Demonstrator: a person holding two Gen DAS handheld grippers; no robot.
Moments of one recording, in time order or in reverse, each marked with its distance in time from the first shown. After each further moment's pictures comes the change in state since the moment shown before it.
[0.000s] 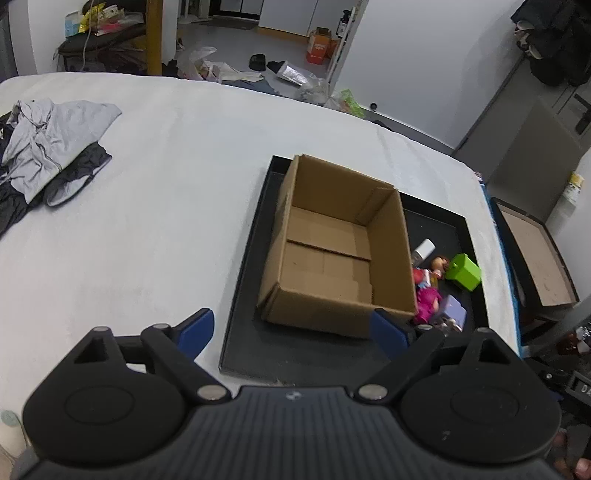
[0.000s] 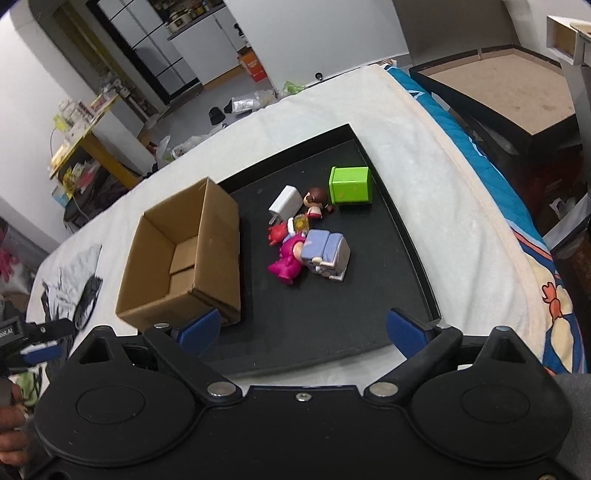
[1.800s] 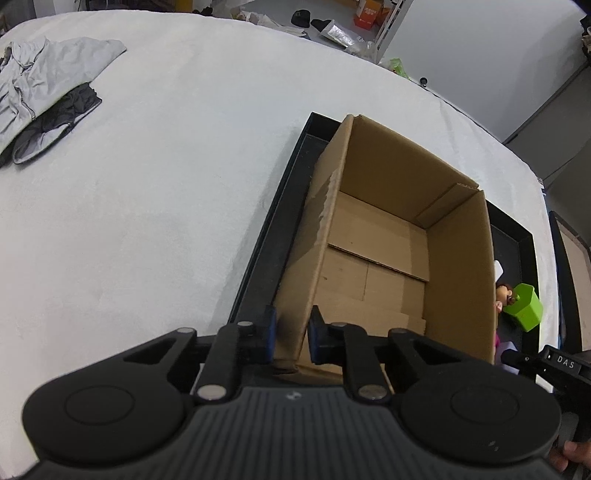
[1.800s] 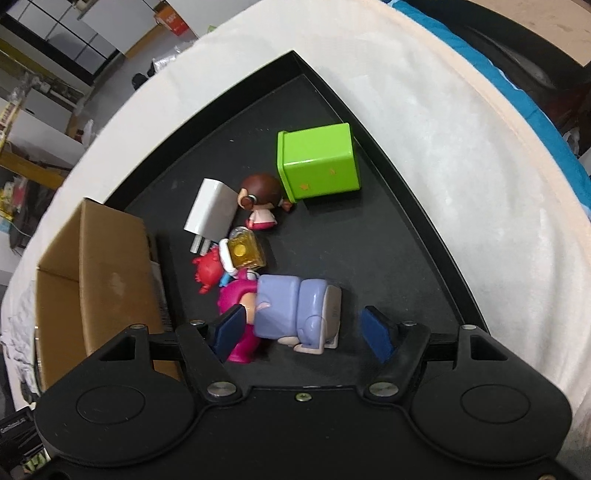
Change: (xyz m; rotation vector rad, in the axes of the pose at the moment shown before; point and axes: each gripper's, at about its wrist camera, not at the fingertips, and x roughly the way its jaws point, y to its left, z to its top) left arm 0.123 0.014 0.032 -0.131 0.133 0.060; right arm 0.163 -0.022 0.063 0.190 0.227 -0.133
